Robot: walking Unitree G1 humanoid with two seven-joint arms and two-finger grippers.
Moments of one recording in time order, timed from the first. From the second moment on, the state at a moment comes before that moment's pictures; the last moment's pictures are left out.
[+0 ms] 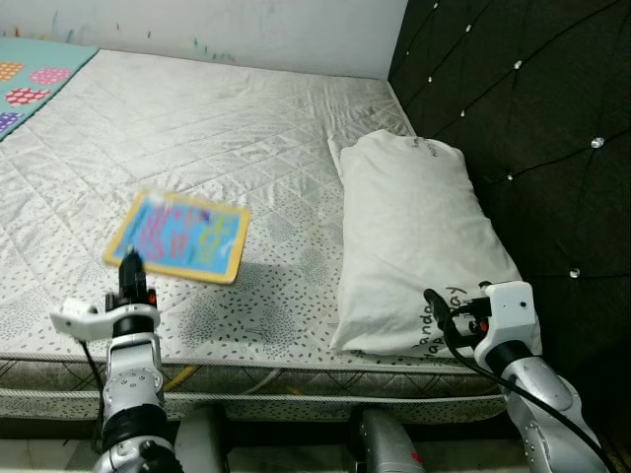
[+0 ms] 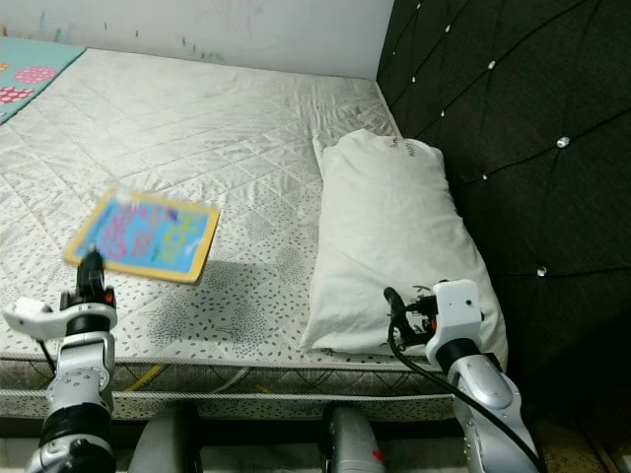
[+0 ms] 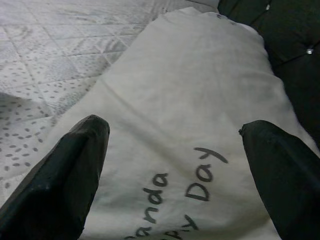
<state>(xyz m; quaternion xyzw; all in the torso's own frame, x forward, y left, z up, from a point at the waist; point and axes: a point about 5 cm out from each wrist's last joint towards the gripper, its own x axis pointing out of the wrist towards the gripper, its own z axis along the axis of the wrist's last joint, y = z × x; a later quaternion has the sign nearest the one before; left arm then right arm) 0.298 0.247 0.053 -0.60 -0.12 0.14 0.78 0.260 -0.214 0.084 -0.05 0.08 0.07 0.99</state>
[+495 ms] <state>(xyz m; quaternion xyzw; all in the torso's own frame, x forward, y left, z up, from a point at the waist) 0.304 0.224 0.029 -0.63 -0.05 0.14 0.77 0.254 -0.224 0.082 -0.06 0.09 0.06 0.99</state>
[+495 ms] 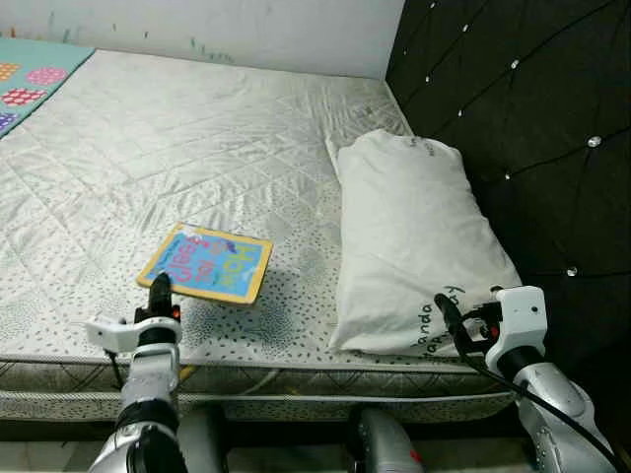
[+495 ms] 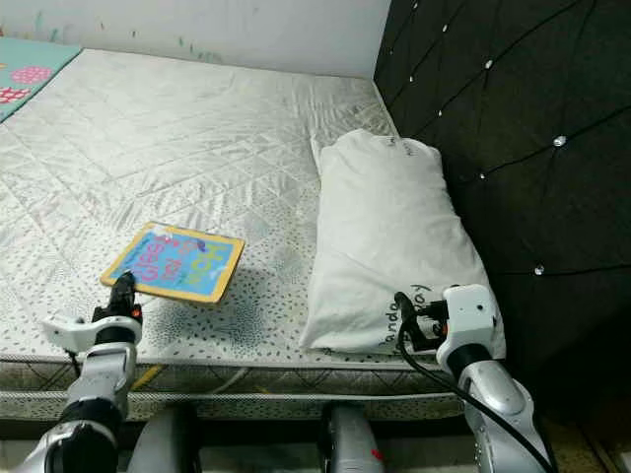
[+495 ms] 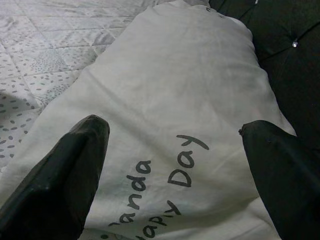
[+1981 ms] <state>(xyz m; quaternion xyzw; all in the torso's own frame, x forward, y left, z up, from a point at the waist) 0.302 0.200 0.005 -0.42 0.16 0.20 0.87 0.246 -0.230 0.095 -0.07 0.08 0.05 0.99</state>
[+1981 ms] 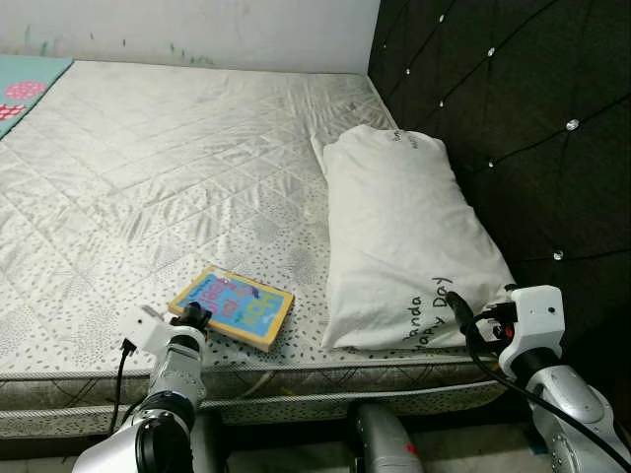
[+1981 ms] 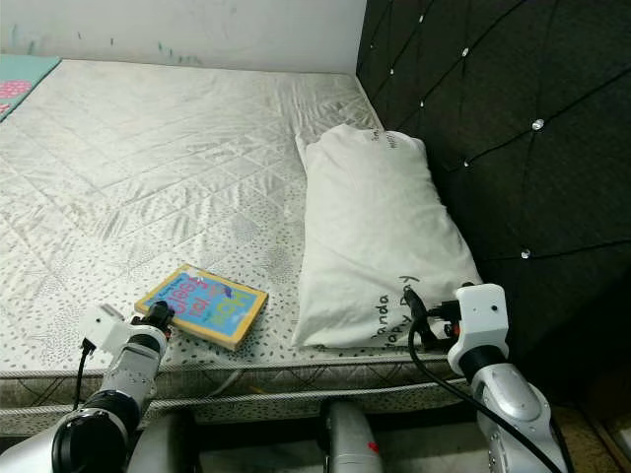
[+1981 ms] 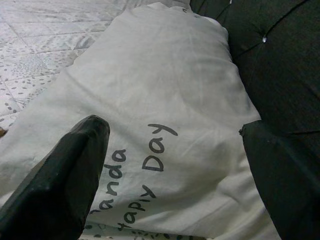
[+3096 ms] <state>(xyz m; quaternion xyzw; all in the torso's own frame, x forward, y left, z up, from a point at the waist) 0.306 0.178 0.003 -0.29 0.28 0.15 0.90 0.265 -0.214 0.085 -0.04 0.07 0.04 1.00</state>
